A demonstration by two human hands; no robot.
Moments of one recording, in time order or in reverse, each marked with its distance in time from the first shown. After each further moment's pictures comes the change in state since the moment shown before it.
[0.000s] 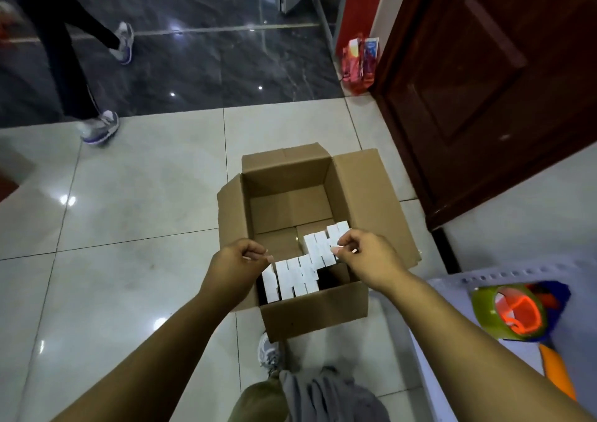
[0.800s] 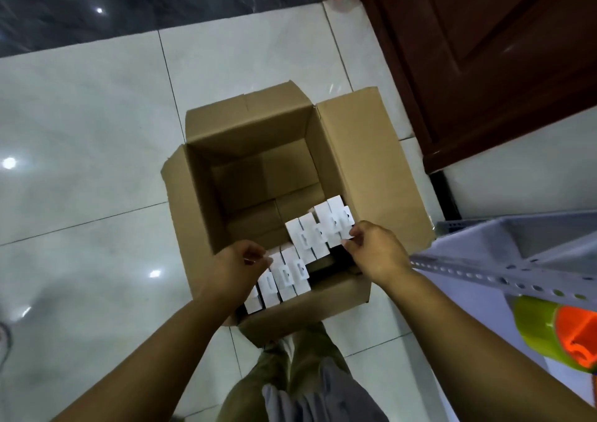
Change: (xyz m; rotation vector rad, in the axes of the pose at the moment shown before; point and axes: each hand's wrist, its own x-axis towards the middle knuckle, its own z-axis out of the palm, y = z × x) left_hand 0.133 -0.046 0.090 0.176 -0.321 -0.139; right_hand 0.127 0.089 0.053 -0.167 -0.064 0.337
